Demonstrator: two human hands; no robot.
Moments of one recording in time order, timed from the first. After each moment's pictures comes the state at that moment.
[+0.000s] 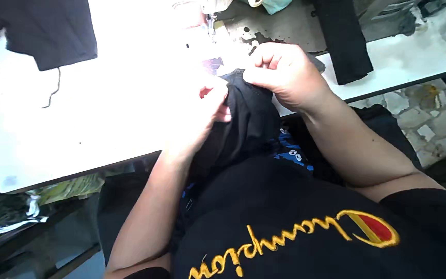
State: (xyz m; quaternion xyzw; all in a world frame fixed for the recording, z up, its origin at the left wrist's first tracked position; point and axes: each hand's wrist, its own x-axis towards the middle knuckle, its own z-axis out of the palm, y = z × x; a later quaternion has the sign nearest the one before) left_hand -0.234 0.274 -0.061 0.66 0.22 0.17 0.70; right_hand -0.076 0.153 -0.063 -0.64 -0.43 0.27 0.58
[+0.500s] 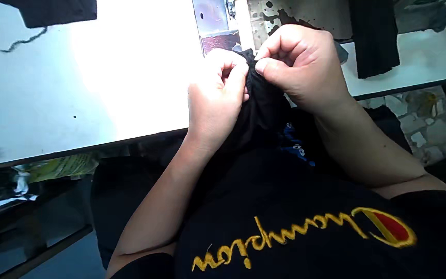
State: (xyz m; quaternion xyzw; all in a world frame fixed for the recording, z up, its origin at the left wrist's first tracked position) left_hand -0.232 0.256 -0.069 0.71 0.23 0.29 0.60; right_hand -0.097 0.156 -0.062 -0.66 -0.51 0.17 0.53
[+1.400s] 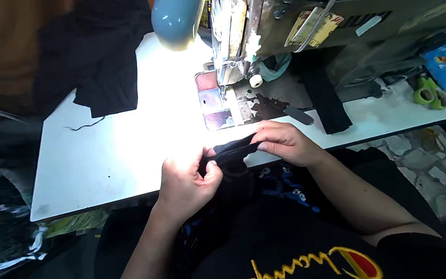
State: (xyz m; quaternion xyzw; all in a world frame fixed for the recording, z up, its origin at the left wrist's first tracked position) left_hand -0.280 0.289 -0.044 0.88 0.10 0.34 0.33; right_hand -0.066 0.128 -0.071 -0.56 -0.64 0.19 0.50
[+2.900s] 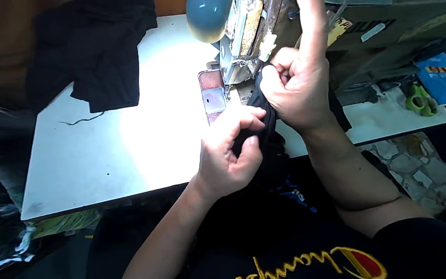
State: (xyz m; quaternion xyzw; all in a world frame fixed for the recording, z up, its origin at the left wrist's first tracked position) left_hand -0.225 0.274 -0.034 0.75 -0.06 0.42 0.50; right_hand -0.069 0.201 0.004 -0.69 -0.53 -0.16 0.47
